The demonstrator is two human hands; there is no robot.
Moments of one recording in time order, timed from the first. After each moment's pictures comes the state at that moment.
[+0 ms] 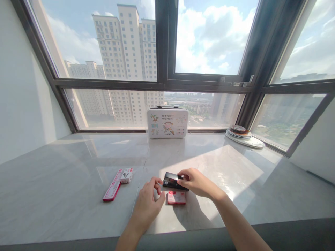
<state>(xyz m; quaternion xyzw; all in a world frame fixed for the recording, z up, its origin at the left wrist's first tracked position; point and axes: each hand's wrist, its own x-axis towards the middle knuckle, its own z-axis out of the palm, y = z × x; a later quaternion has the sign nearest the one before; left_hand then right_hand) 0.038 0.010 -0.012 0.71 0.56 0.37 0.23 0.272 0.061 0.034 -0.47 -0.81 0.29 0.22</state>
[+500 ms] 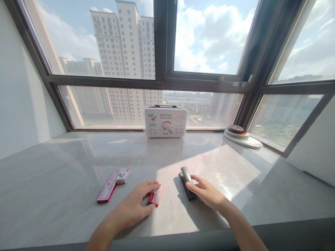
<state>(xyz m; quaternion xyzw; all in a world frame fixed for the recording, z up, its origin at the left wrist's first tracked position) -0.011 0.019 -0.007 0.77 0.49 0.26 0.33 0.312 0.037 -0.012 -0.54 -0.62 0.48 0.30</state>
